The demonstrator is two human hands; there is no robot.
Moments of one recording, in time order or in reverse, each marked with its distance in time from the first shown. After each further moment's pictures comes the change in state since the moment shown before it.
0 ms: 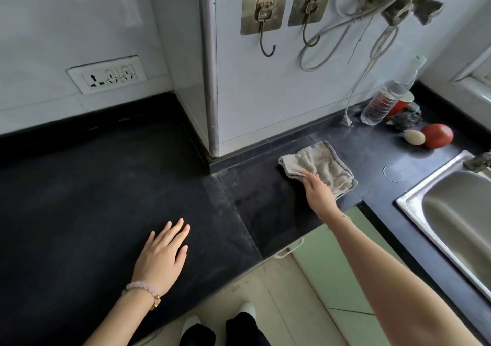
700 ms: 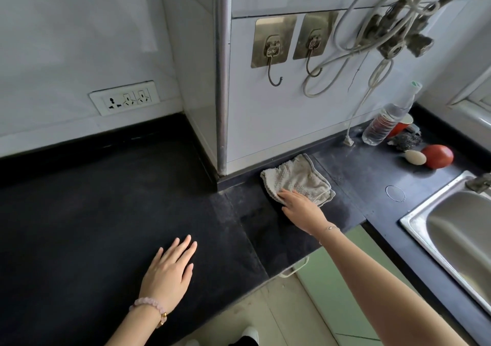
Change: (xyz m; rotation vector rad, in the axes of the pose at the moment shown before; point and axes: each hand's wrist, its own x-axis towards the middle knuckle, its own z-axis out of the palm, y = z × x) left_hand -0.004 -0.003 -0.005 0.154 0.011 0.024; right_hand -0.002 -0.041 0.008 -0.348 -0.223 -0.278
